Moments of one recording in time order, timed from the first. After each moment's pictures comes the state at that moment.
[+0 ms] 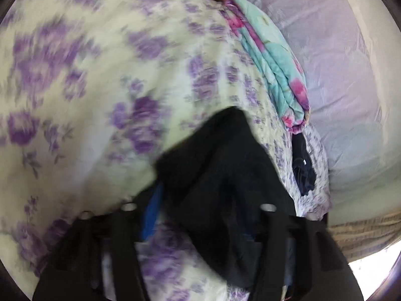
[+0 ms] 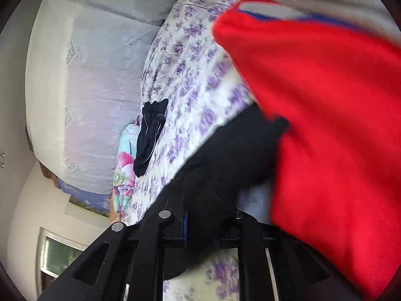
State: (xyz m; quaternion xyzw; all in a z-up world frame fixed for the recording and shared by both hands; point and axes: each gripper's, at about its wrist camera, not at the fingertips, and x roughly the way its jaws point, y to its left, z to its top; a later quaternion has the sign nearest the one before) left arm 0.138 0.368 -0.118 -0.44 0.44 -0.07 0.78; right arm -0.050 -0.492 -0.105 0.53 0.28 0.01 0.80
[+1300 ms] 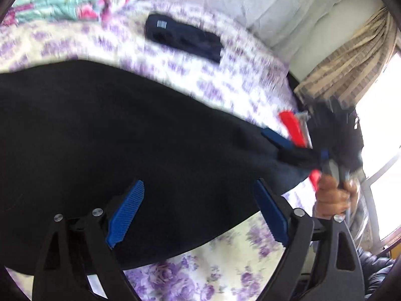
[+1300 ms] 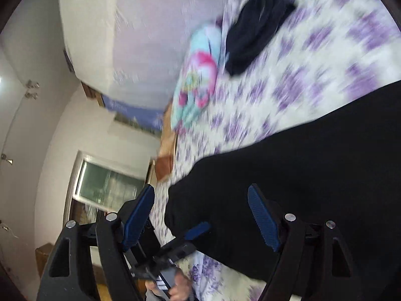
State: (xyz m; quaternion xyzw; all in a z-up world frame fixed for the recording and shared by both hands) left arm 0.082 0.020 -0.082 -0.12 0.47 -0.35 0.80; right arm 0.124 -0.245 -0.066 0.46 0.42 0.29 0.73
